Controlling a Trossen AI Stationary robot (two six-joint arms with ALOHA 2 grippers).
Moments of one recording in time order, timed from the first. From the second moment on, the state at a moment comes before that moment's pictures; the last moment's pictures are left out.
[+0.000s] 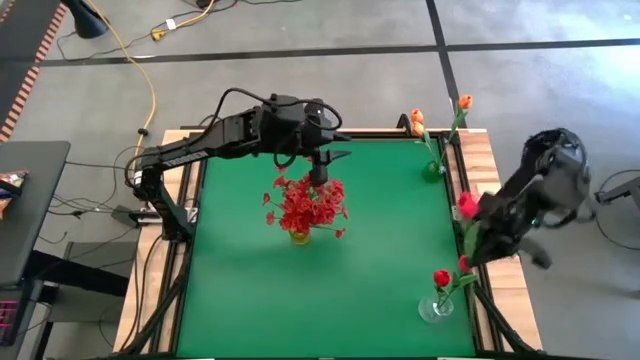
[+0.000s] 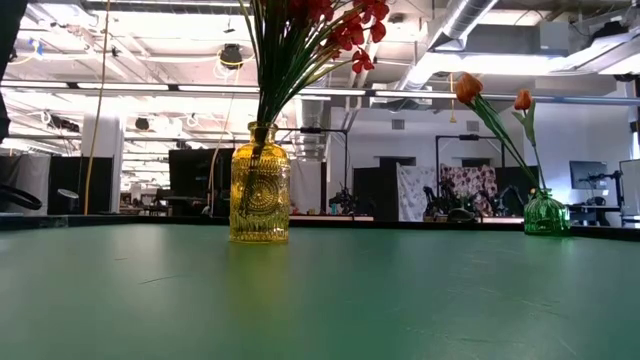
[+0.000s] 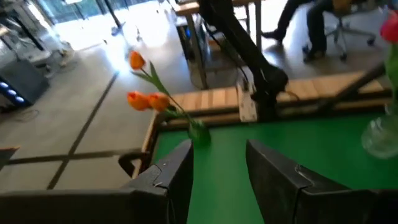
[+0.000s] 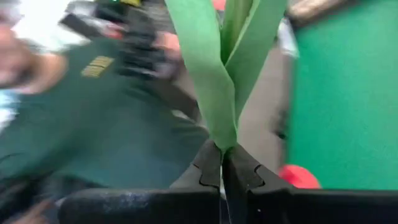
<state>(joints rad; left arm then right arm) 0.18 1.72 2.00 -0.63 0.00 0.23 0.86 0.85 1.37 -0.74 0.14 0.84</state>
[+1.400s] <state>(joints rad) 0.25 1.73 2.00 -0.62 0.05 0.08 1.55 1.20 1.37 -1.35 0.98 1.33</state>
